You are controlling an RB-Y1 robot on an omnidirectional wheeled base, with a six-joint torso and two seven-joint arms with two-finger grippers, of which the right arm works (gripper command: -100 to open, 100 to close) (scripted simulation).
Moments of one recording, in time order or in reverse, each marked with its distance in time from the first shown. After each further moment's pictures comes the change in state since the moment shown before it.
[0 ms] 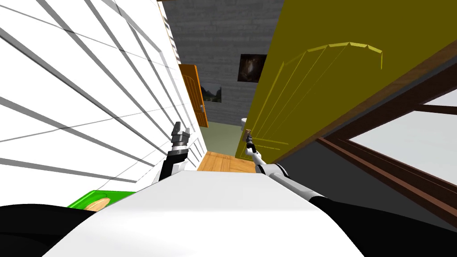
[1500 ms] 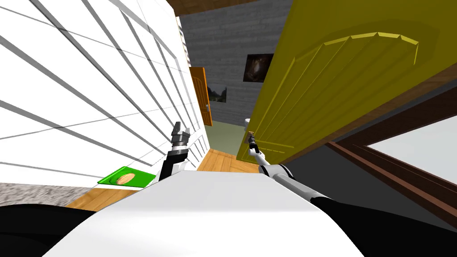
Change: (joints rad) arm 0.020 -0.072 0.038 -0.009 0.013 0.004 -0.084
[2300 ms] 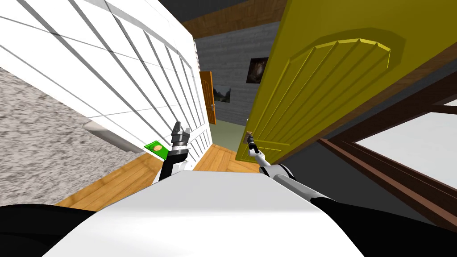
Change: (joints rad) arm 0.011 -0.016 0.076 -0.015 0.033 0.003 -0.086
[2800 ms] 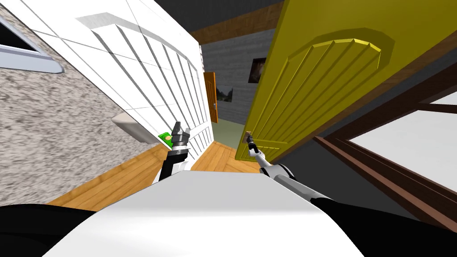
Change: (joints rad) arm 0.009 -0.012 0.042 -0.031 0.022 0.004 -0.043
